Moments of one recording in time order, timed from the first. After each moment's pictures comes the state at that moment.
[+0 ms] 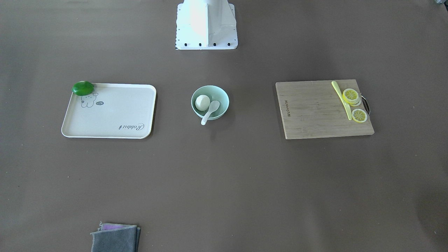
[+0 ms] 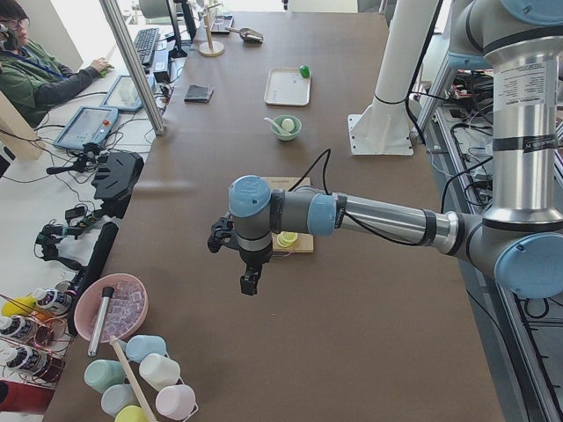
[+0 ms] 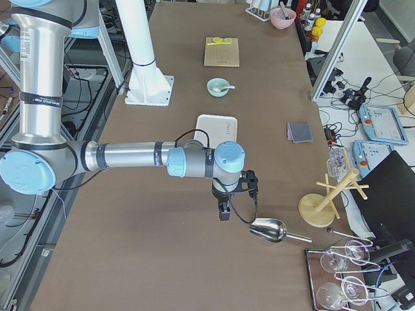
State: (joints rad) left arm -1.53 -1.47 -1.84 -1.46 -2.29 0.19; right arm 1.53 -1.68 1.75 -1.64 2.33 -0.12
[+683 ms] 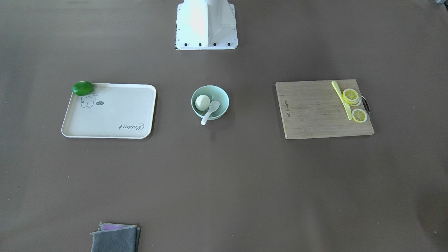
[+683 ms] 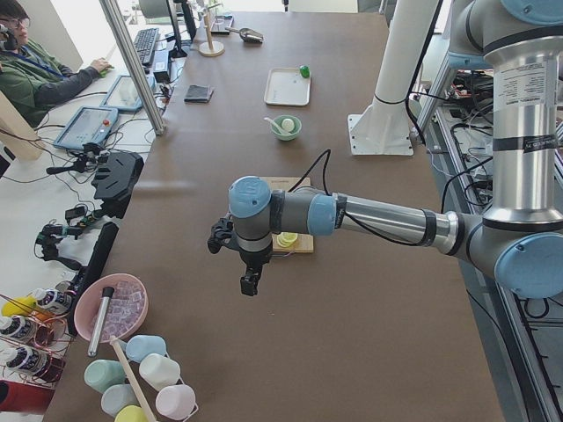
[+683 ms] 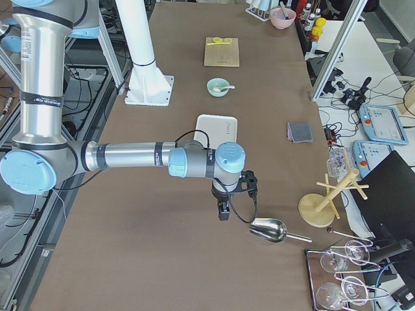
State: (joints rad) left arm -1.53 -1.47 -1.84 -1.46 -2.29 0.19; right arm 1.52 -1.68 1.75 -1.64 2.33 -0.12
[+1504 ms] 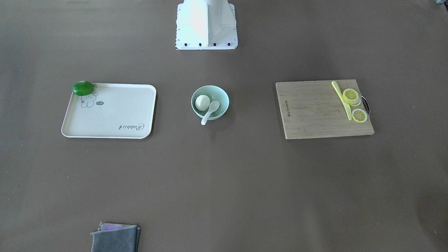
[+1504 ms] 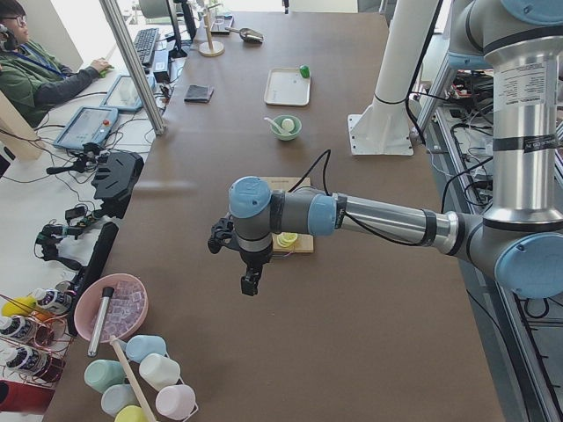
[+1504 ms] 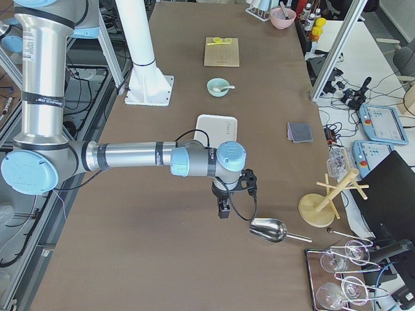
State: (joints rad) left arm -1.53 -1.47 -1.84 -1.46 -2.30 0.19; right arm 1.49 -1.68 1.75 -1.64 2.33 -0.12
